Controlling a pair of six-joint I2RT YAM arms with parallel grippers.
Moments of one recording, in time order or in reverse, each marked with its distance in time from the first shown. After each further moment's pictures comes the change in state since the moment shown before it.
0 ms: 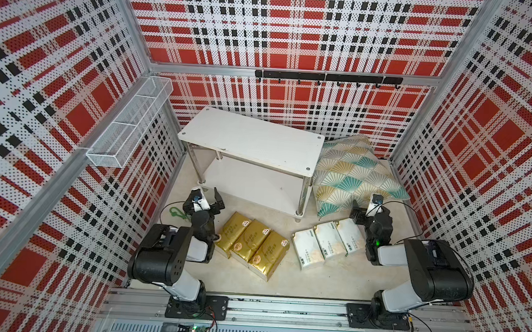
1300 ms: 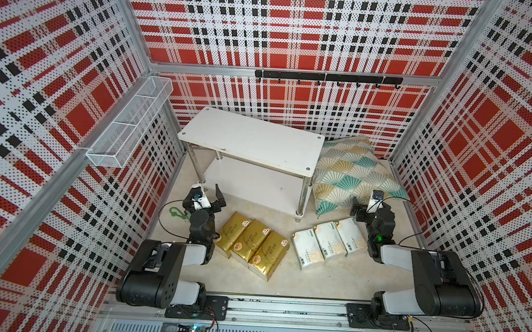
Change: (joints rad) left arm -0.058 -0.201 0.029 -0.174 -0.032 0.020; right arm 0.000 -0.143 0.066 -0.223 -0.026 -0.009
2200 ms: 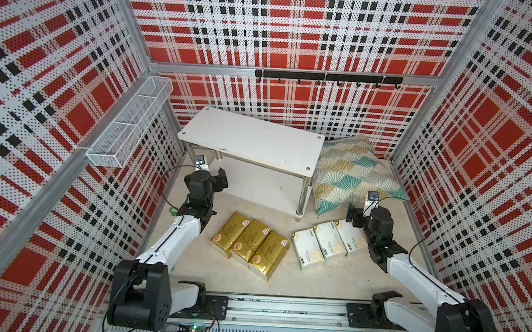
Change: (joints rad) left arm 0.018 -0.111 0.547 -1.076 0.109 -0.092; right arm 0.208 -0.351 0.060 -0.573 0.148 0.061
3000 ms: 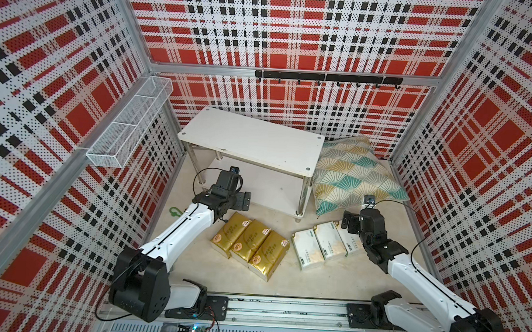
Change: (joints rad) left arm -0.219 0.081 0.202 -0.636 0.129 0.024; right arm 0.105 -0.058 0.074 -0.346 0.116 0.193
